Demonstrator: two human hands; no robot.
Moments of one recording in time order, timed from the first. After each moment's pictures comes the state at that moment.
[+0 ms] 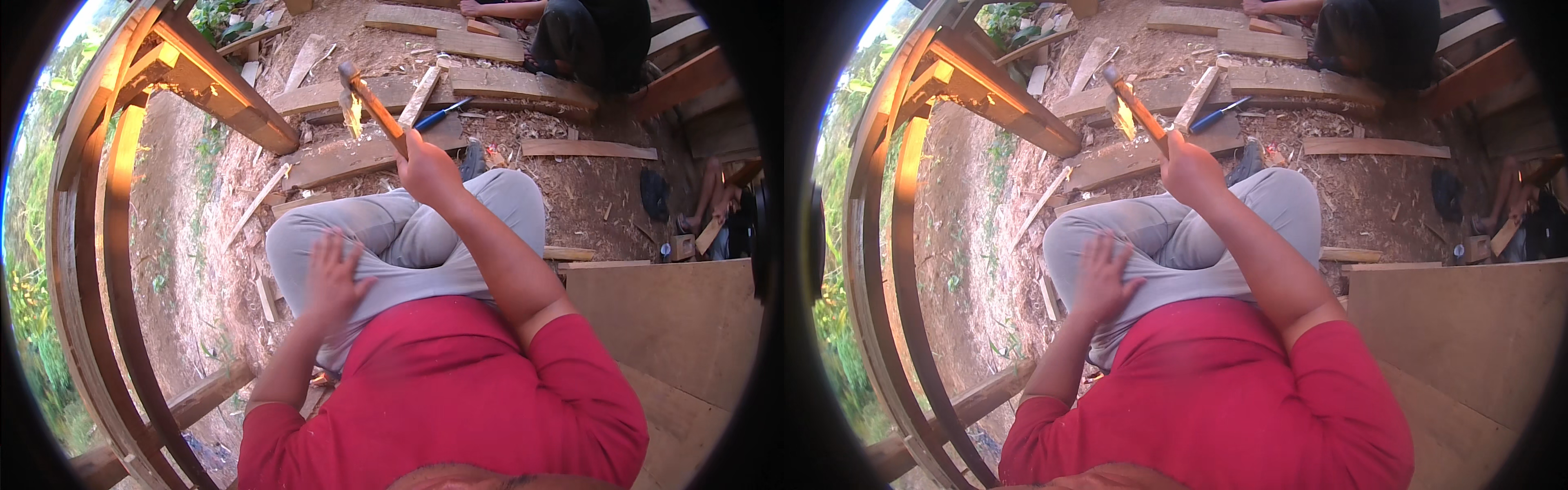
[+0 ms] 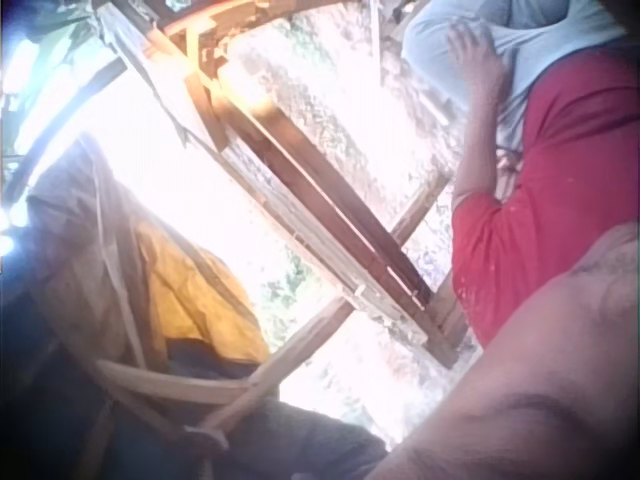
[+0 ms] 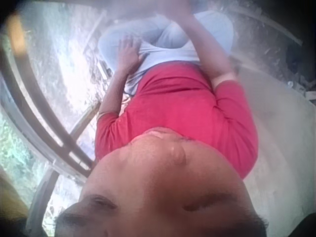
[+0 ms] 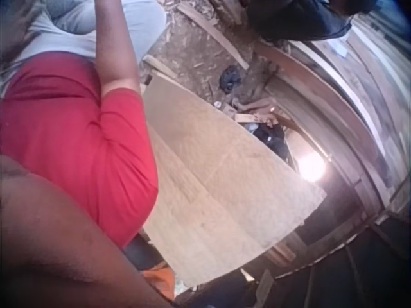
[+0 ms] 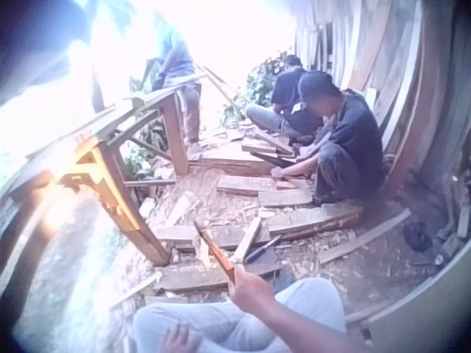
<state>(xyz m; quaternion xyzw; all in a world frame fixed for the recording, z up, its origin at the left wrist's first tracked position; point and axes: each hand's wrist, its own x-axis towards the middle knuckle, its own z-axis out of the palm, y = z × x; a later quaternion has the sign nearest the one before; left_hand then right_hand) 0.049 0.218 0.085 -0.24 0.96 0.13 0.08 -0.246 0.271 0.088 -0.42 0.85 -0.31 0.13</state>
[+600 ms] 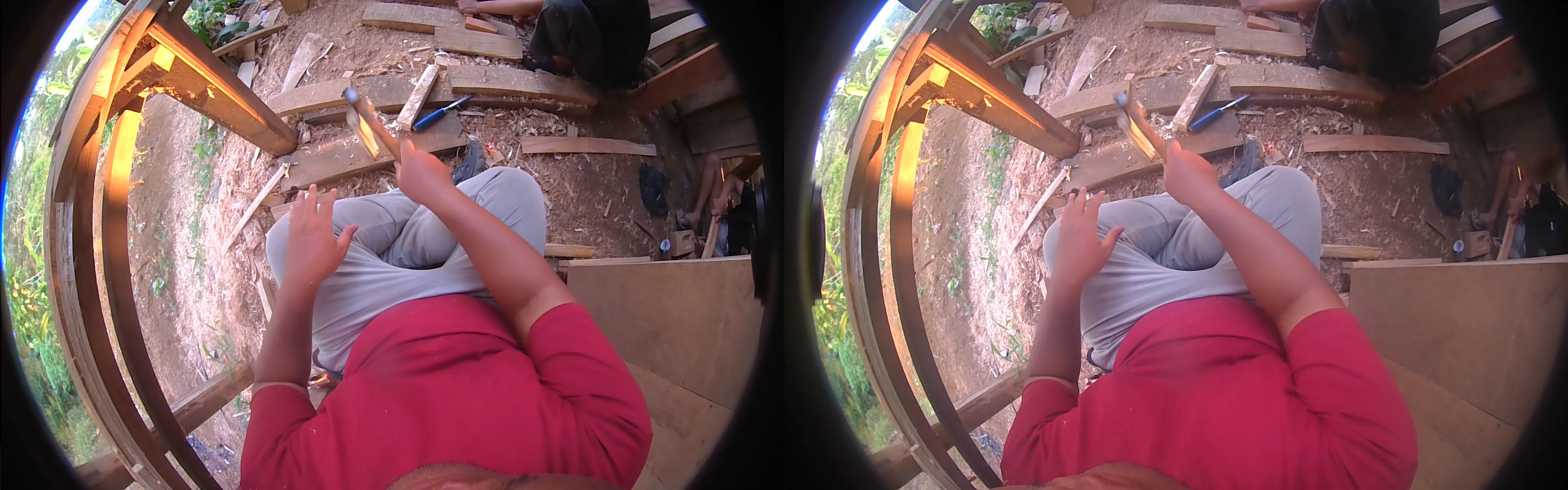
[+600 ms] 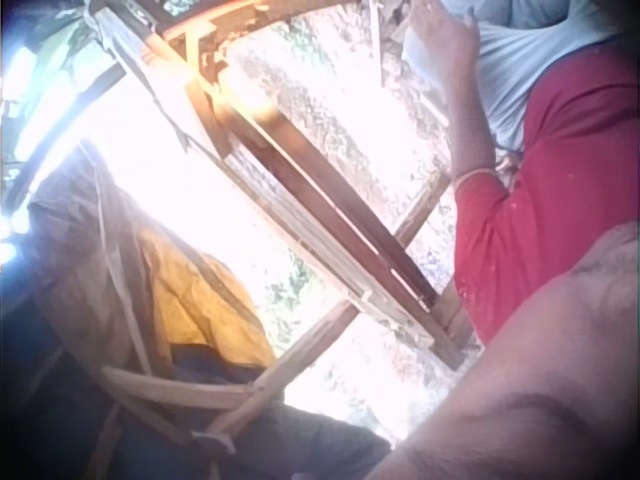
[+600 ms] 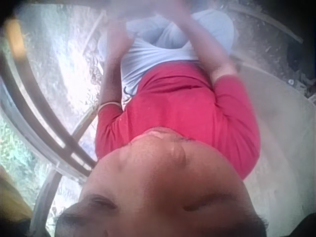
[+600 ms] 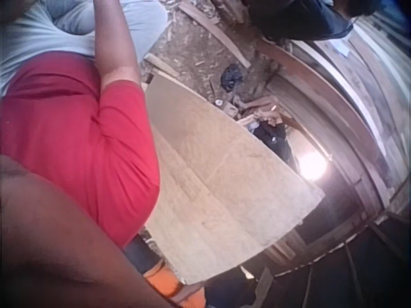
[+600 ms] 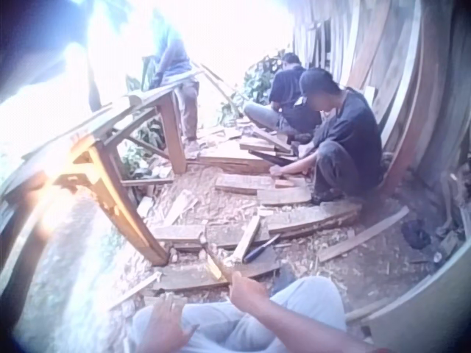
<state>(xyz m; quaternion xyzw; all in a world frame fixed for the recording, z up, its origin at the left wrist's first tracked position) -0.008 0.159 0.110 -0.28 0.95 0.14 -0.01 -0.252 0.260 0.044 -0.39 0.87 -0.22 0.21</state>
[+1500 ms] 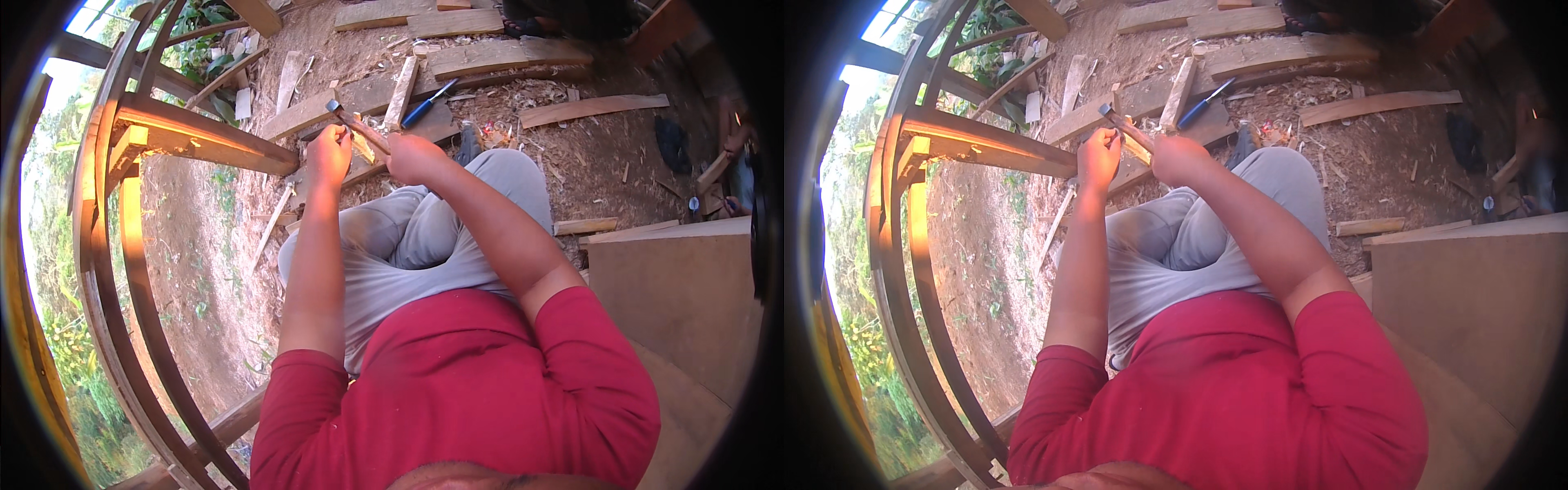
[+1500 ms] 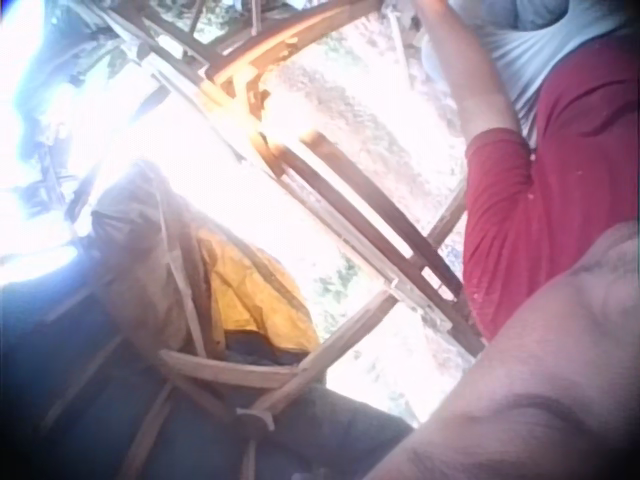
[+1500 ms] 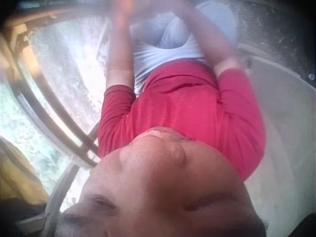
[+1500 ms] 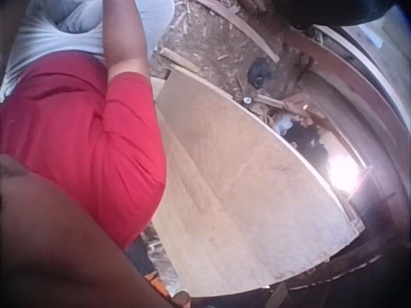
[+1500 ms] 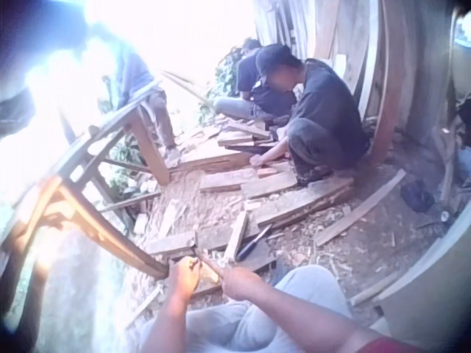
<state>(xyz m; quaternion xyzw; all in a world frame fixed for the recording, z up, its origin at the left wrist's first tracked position) -0.186 0.071 0.034 -0.31 0.90 0.24 -0.18 -0.298 0.258 0.055 -0.41 0.83 -0.23 0.30</state>
